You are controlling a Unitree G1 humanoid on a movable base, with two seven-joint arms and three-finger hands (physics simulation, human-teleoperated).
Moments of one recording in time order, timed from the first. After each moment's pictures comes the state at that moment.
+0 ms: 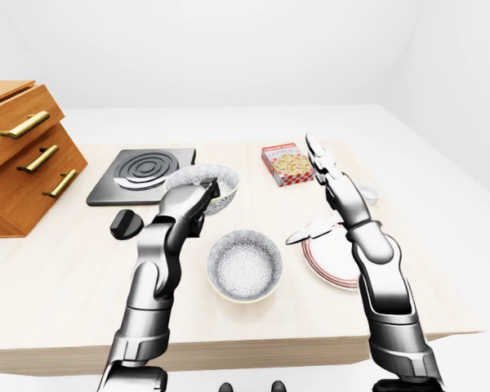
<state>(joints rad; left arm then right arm) -0.43 0.15 -0.01 -0.04 1.21 0.09 -0.60 -0.29 -0.14 -0.06 -0.21 -0.23 0.09 0.31</state>
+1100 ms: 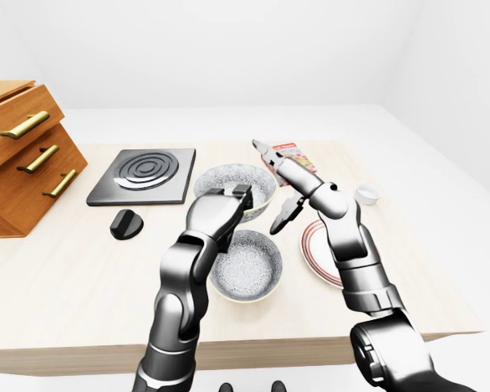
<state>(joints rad) -0.29 -0.02 -0.16 -0.35 1.34 0.09 -0.70 -0.67 -0.11 0.02 0.19 -0.60 0.09 0.56</state>
